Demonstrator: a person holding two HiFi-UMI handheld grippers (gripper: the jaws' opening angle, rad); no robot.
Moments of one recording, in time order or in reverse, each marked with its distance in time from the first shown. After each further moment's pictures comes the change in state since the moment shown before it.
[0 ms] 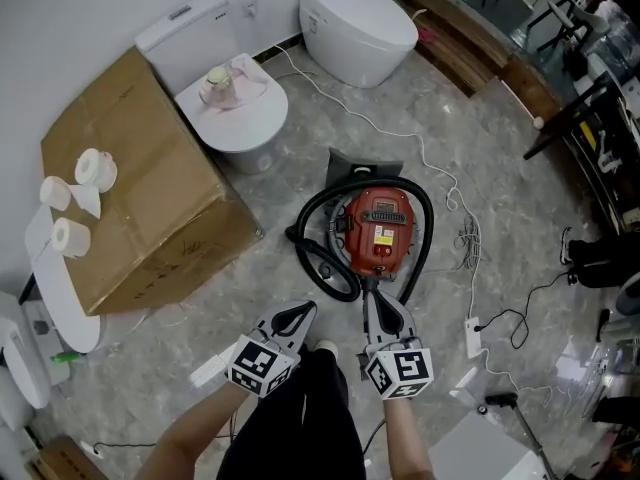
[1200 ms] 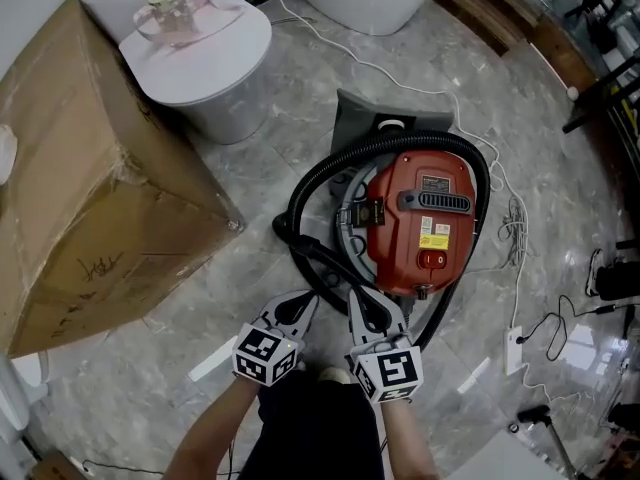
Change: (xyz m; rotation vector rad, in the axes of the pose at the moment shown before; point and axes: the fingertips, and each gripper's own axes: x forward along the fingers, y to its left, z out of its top) left arm 0.187 0.158 -0.277 -0.165 0.066 0.027; right arm 0.183 -0.071 -0.265 -0.113 0.075 0.081
